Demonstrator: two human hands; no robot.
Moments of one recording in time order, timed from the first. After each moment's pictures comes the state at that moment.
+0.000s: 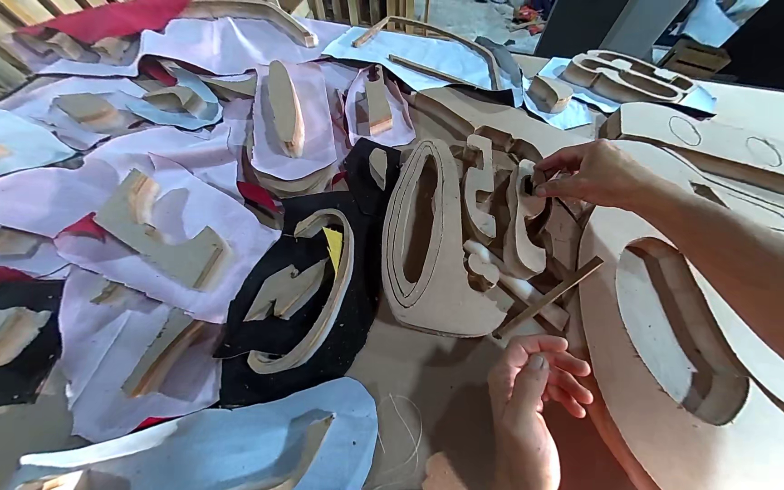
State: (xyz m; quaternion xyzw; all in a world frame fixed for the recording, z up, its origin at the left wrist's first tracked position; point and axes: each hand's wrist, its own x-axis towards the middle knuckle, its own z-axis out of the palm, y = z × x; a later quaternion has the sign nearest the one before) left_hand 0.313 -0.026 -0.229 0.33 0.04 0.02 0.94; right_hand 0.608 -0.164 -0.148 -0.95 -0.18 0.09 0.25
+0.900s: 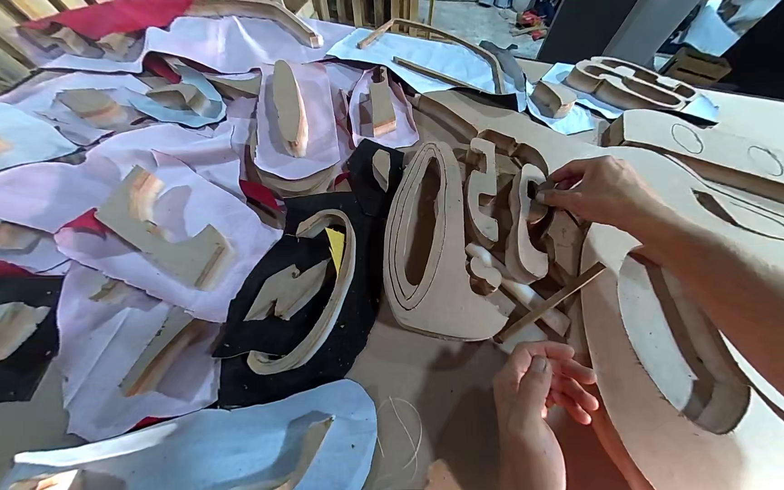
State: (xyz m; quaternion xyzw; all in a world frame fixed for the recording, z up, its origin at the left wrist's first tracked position) left_hand 0.313 -0.030 -0.225 0.34 0.06 0.00 0.94; right_hand 0.586 -0.154 -0.148 -0.98 -0.09 0.06 0.19
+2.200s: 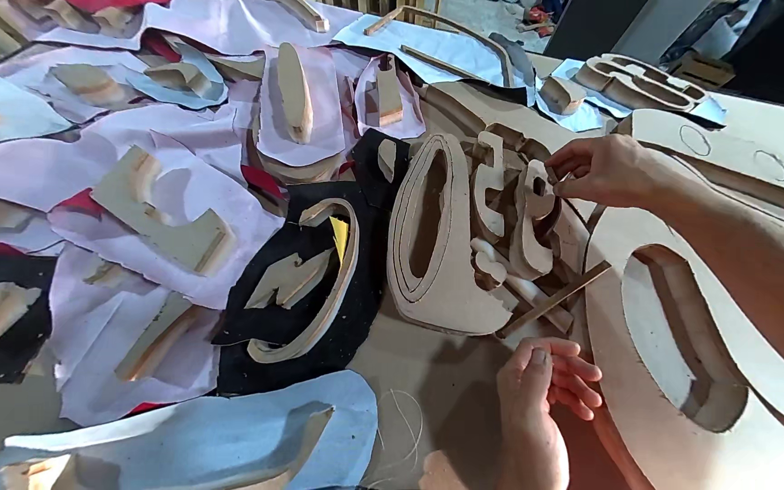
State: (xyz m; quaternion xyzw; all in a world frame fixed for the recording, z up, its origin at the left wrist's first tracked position) left_hand 0.314 -0.031 -0.220 0.32 0.08 -0.01 0.94; right_hand 0.600 -0.150 -0.127 -0.95 -0.21 0.11 0.22
